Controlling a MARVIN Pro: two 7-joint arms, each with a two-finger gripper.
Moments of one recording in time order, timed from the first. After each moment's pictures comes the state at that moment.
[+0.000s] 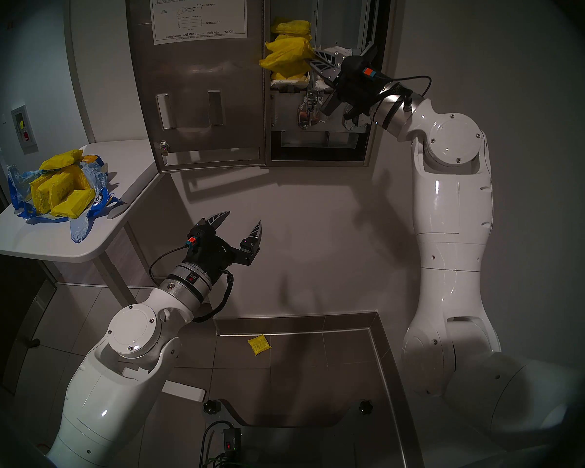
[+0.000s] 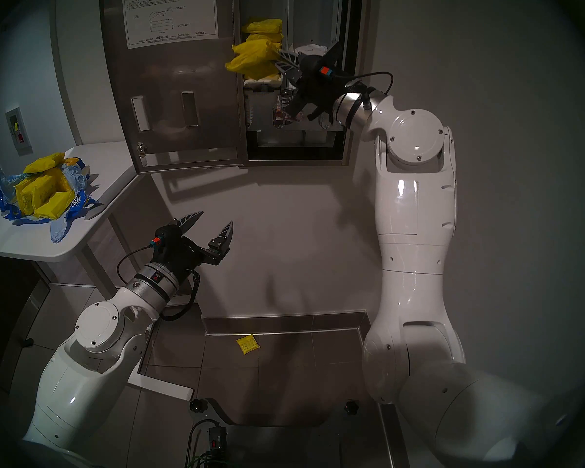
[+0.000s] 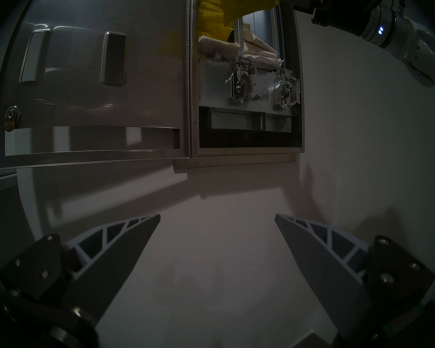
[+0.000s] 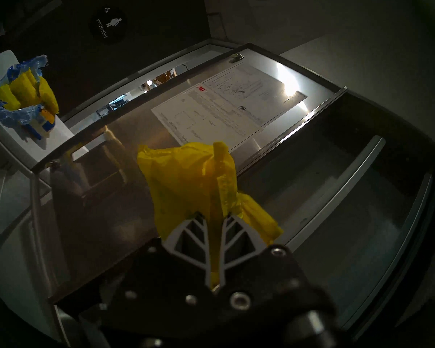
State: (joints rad) left arm 1.87 -1.11 -1.46 -2.06 -0.38 -0.02 -0.11; right arm -0.84 -1.58 1.64 -1.64 -0.41 -0.26 0.87
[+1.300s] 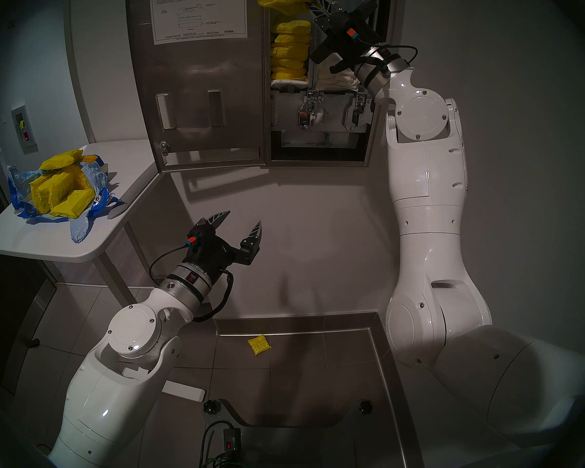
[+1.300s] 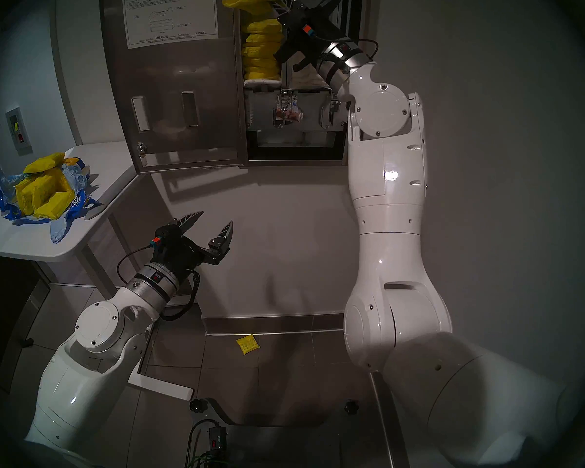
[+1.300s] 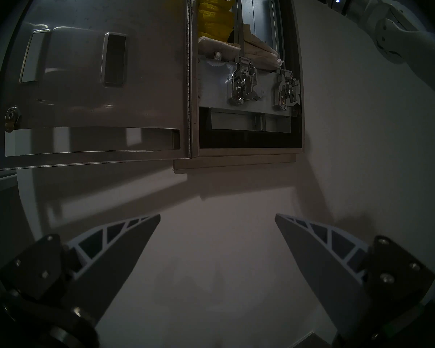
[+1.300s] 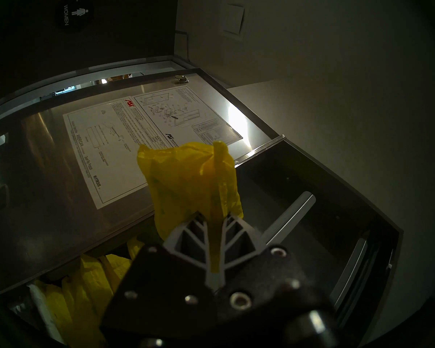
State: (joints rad) left arm 1.87 -1.13 -1.47 -2.06 -0.37 -0.02 -0.12; right arm -0.69 -1.67 1.62 -1.45 -0.63 -0.50 0.53
